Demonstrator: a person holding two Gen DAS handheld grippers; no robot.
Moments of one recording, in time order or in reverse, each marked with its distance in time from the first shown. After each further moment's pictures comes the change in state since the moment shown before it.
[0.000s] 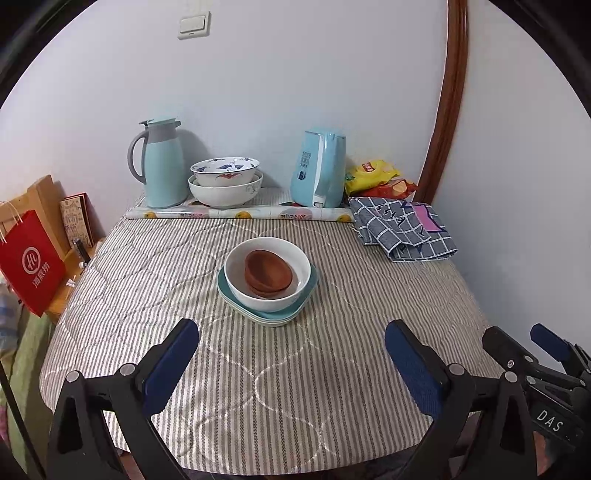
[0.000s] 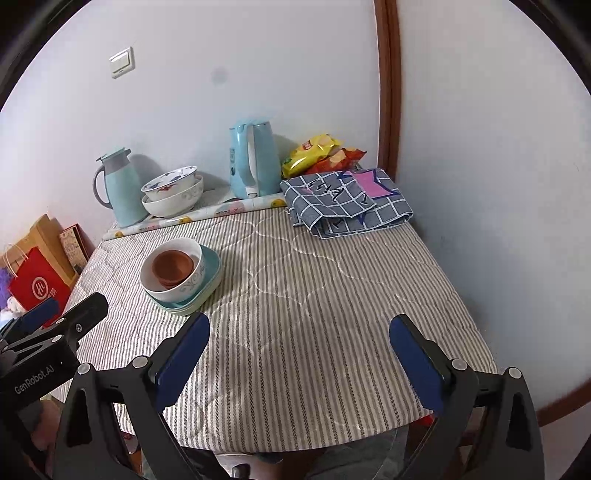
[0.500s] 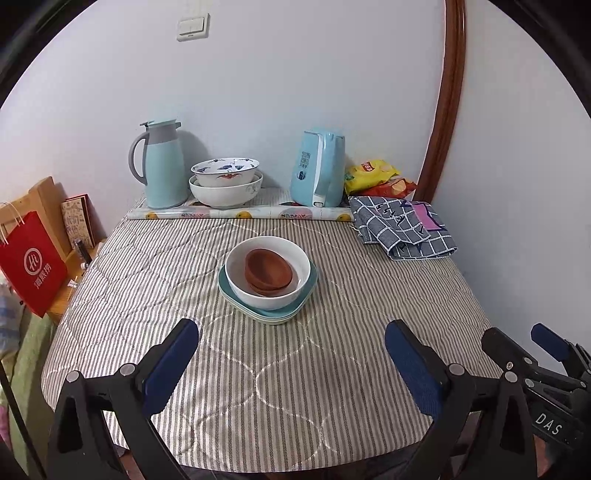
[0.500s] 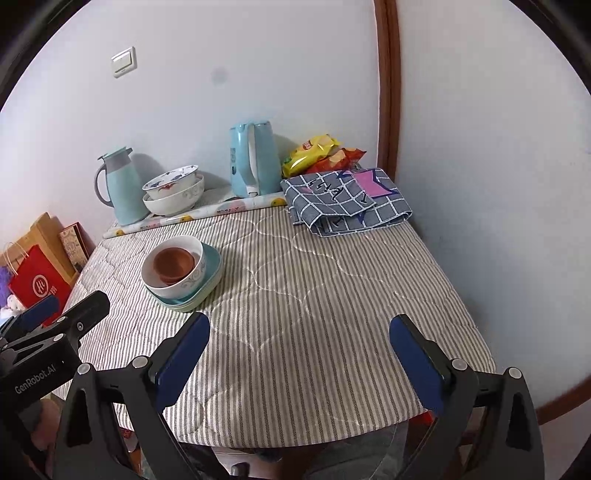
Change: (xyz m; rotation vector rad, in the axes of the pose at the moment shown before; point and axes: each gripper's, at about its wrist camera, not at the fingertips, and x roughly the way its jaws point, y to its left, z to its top) left arm -0.002 -0.002 -0.002 0.009 -0.002 0.011; right arm -0.005 0.002 -0.005 -0.003 -0.002 -0.004
